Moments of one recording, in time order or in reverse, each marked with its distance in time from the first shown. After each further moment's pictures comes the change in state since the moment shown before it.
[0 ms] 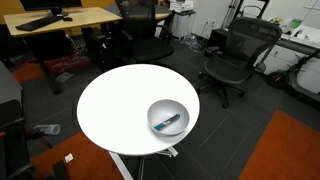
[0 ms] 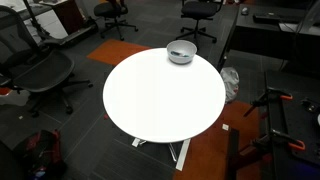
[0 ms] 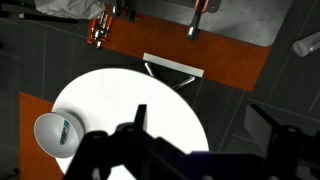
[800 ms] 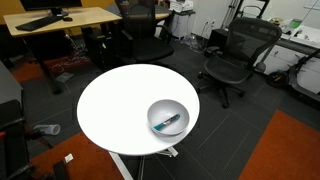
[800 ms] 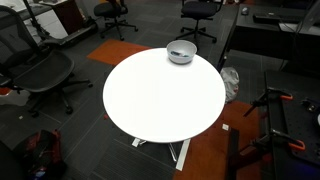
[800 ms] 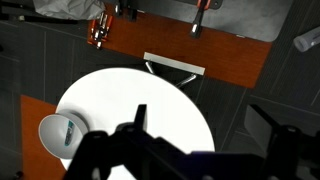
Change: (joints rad) arm -0.002 -0.002 -0.039 0.001 -0.019 0.004 0.000
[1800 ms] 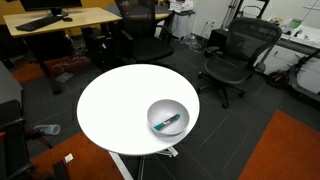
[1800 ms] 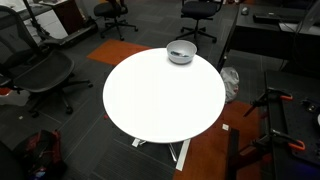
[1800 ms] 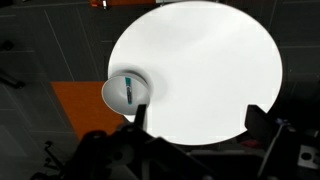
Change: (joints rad) arm -0.205 -0.027 -0.286 0.000 -0.160 0.300 -0.053
